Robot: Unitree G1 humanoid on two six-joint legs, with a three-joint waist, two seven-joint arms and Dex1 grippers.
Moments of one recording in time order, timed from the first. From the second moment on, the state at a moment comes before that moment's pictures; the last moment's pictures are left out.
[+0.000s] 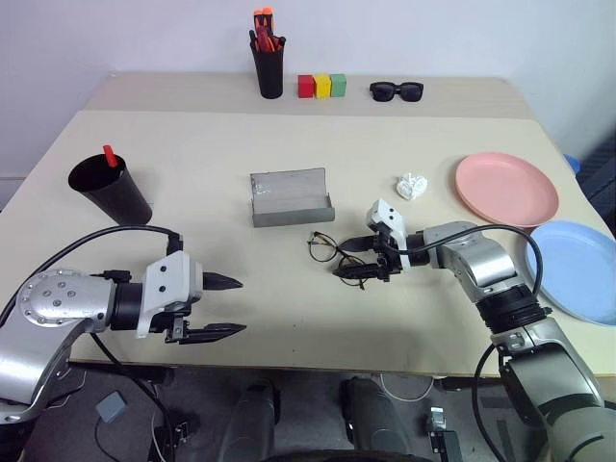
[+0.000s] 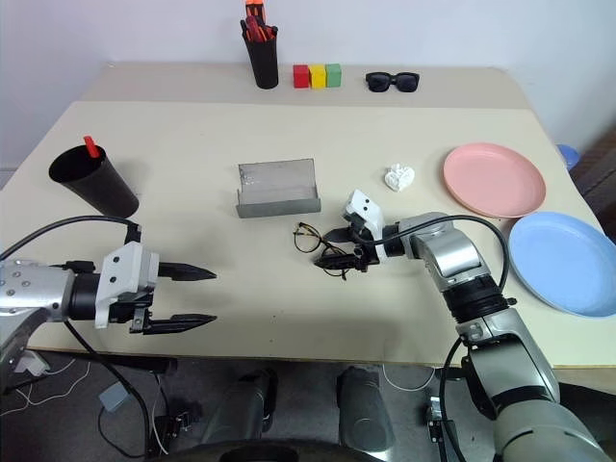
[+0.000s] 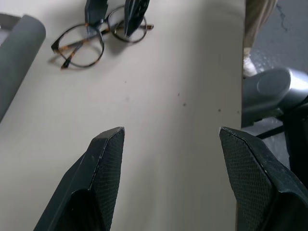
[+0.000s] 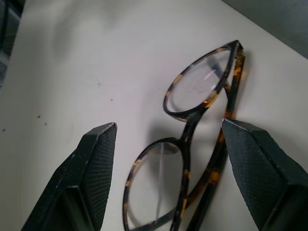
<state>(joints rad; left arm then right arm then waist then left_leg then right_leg) 0.05 0.94 0.21 -0.59 -0.44 0.48 -1.20 -0.65 -0.55 0.27 0.27 0.30 0.56 1.21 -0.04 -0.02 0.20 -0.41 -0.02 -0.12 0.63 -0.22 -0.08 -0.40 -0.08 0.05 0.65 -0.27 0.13</state>
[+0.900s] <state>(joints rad) 0.09 0.95 0.13 -0.57 -0.40 0.41 -1.15 -0.68 -0.54 0.29 0.20 0.29 0.60 1.25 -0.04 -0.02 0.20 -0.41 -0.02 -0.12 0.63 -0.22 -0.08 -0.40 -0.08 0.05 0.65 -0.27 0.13</state>
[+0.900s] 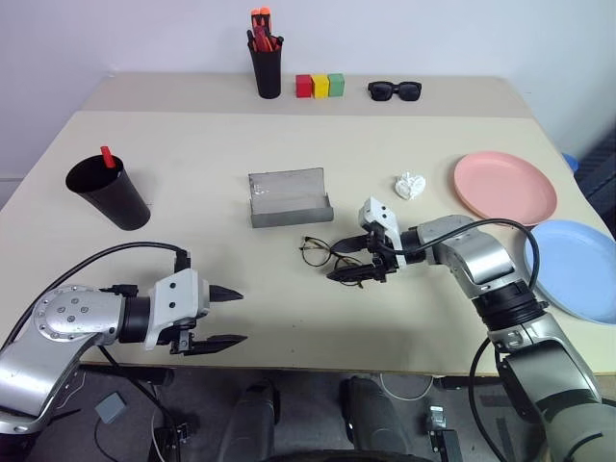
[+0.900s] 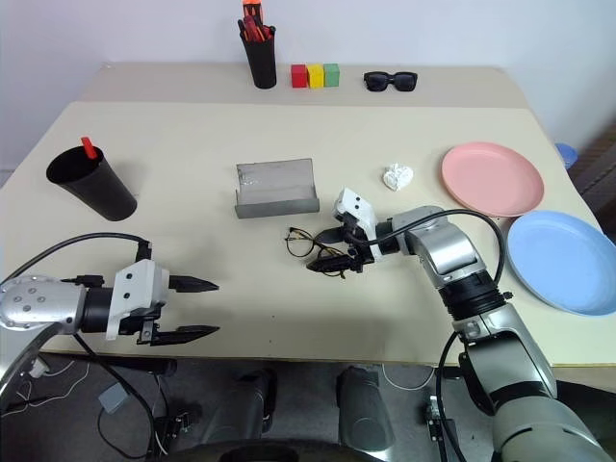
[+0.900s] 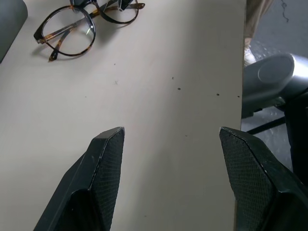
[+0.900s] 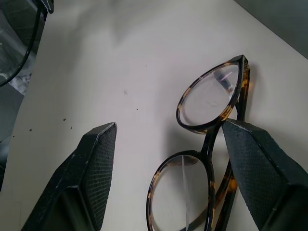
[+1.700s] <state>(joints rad) 0.10 0.96 0.13 -0.59 -0.40 0.43 -1.09 -0.68 -0.51 0.31 0.20 0.28 0.59 1.25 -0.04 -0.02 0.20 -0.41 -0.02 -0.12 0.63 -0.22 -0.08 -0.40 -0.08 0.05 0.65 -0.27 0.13</state>
